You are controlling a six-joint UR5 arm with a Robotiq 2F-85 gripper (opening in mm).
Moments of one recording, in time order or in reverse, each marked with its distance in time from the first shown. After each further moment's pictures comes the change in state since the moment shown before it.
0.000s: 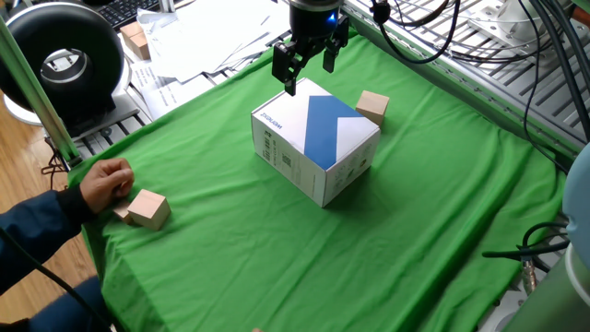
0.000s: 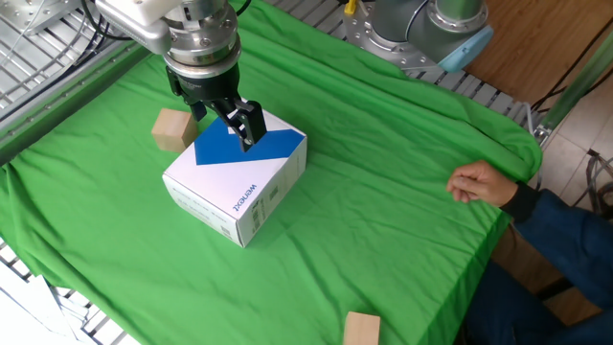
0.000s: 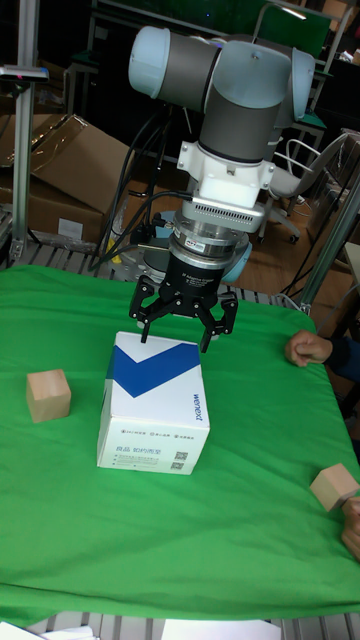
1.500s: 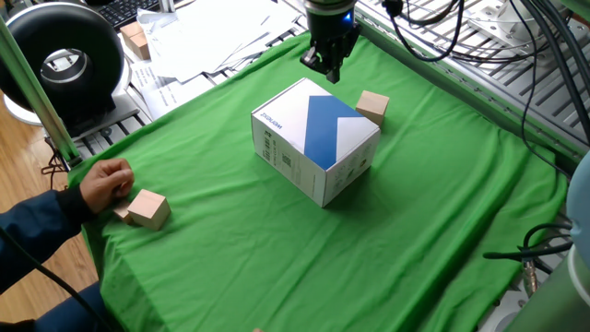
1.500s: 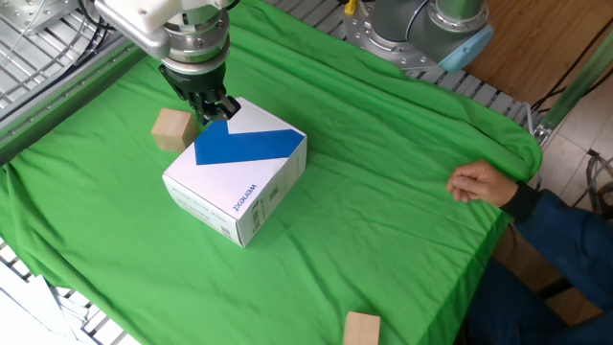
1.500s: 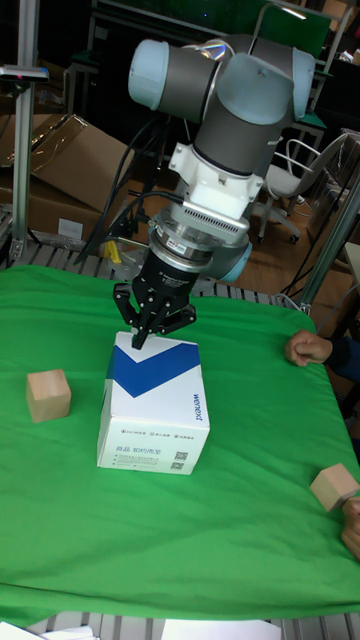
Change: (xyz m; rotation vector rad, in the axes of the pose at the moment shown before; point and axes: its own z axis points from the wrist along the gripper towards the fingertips) arm 0.008 -0.054 0.009 0.166 0.017 -0.031
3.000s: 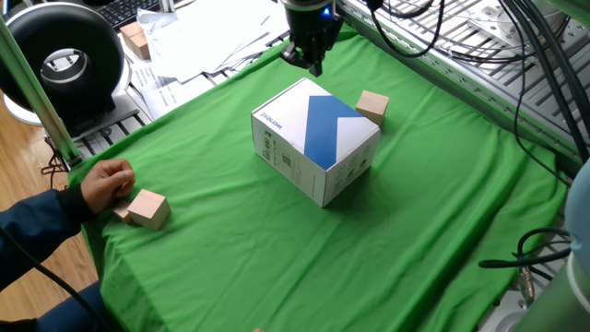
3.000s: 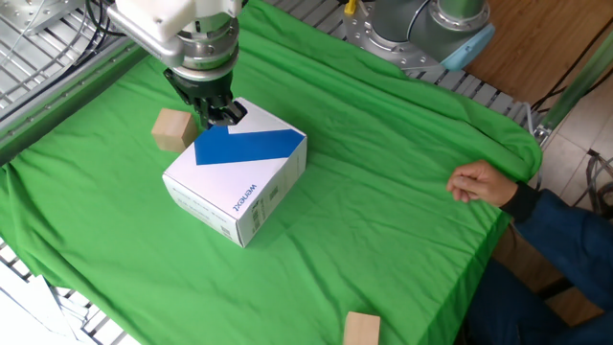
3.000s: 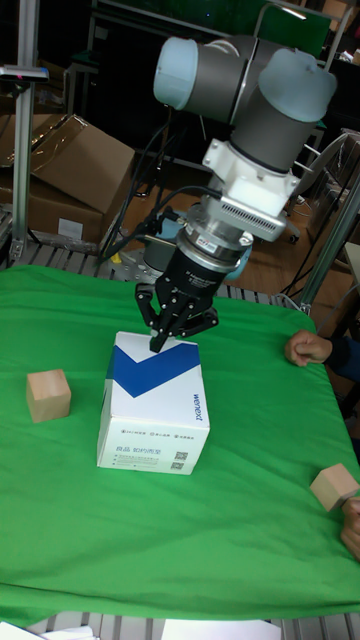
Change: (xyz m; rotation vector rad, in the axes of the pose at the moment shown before) arm -0.022 0.028 -0.028 0.035 -0.031 0.027
